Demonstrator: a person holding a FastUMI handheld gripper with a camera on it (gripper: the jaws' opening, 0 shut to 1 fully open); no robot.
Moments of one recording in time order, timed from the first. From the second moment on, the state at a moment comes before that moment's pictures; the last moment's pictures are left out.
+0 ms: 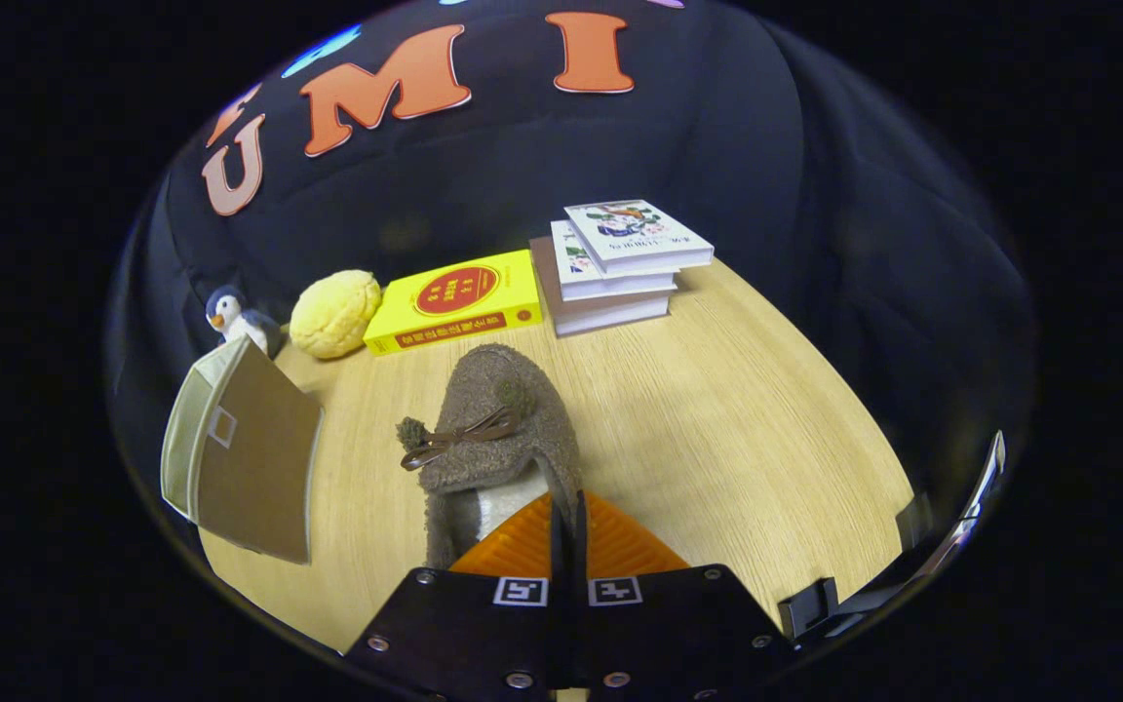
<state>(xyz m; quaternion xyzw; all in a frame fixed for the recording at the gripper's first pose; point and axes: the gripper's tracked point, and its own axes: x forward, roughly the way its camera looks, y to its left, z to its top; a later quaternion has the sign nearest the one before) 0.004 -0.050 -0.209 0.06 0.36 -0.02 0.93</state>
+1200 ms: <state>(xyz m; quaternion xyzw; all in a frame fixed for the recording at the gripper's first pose) 0.020 0.242 -0.104 0.12 0.33 0.08 0.93</state>
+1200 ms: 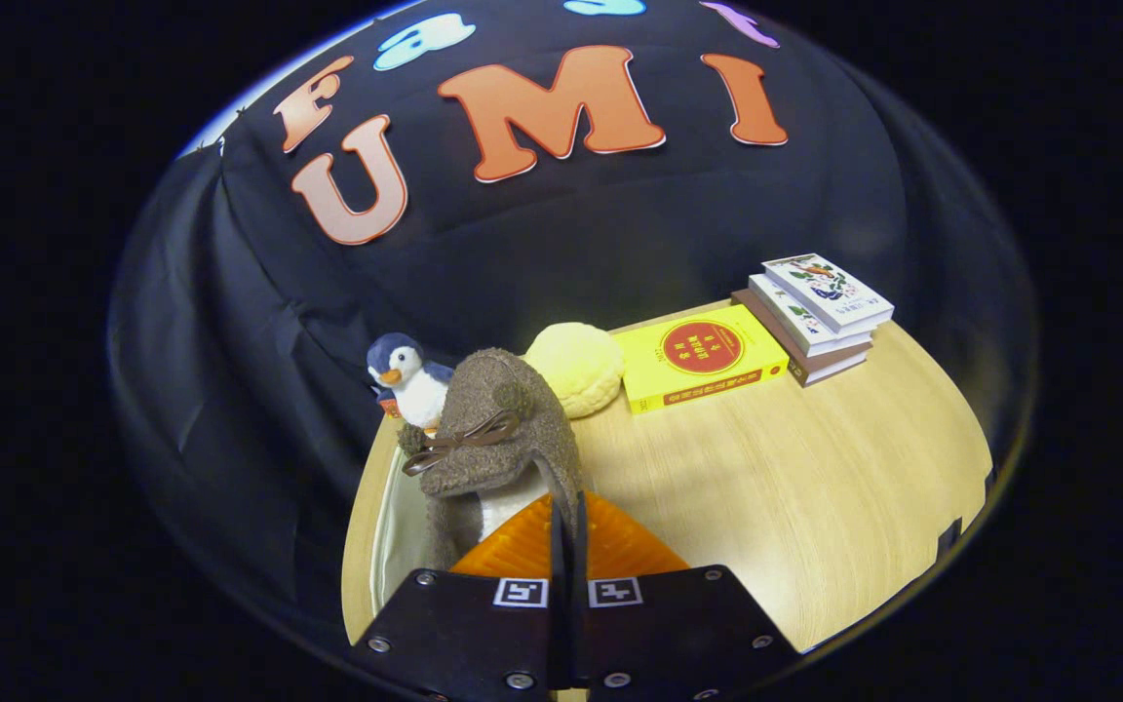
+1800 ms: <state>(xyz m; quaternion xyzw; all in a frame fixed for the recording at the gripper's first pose) -0.001 0.268 -0.155 0.12 0.38 0.08 0.92</state>
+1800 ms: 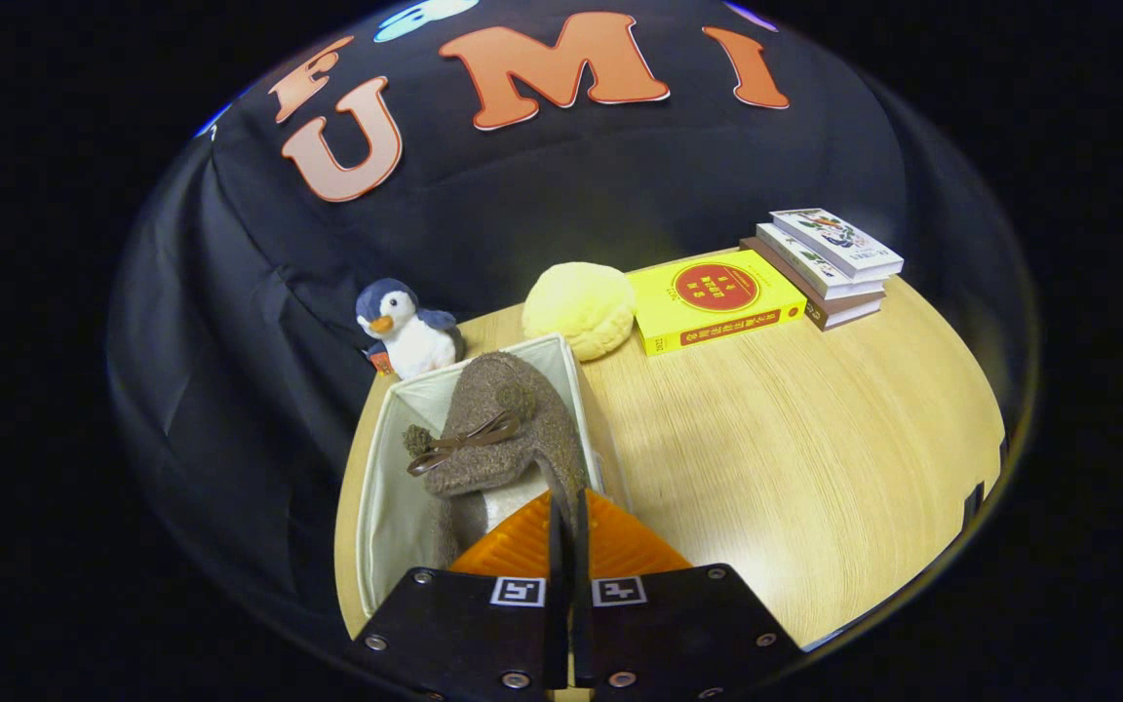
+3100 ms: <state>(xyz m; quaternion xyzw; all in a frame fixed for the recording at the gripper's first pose) 0.002 0.097 0.044 0.04 0.12 0.05 0.99</state>
